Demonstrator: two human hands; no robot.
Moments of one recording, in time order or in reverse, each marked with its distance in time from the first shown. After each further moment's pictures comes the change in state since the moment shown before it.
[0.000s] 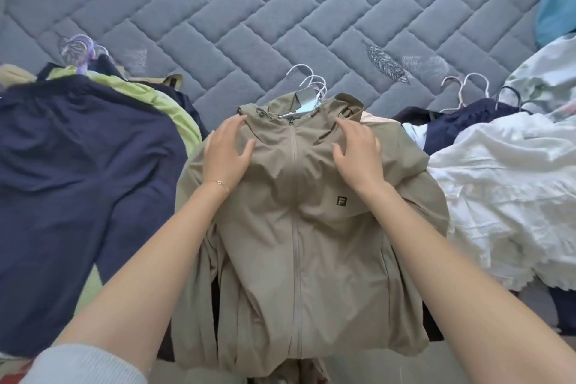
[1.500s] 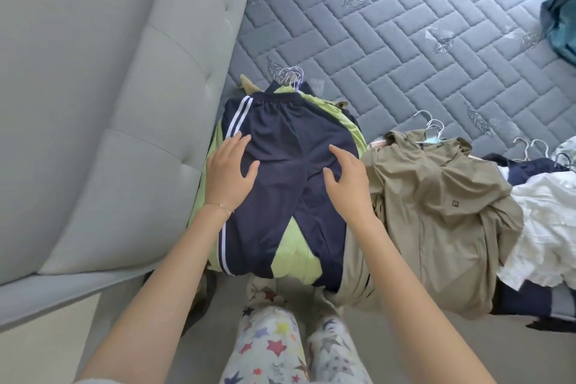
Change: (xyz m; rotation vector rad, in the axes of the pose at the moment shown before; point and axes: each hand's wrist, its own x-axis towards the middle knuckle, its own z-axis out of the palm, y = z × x) left_hand -0.170 -0.221 -0.440 0.116 0.066 -0.110; right_hand -0.214 -0.486 0.014 0.253 -0.078 -0.112
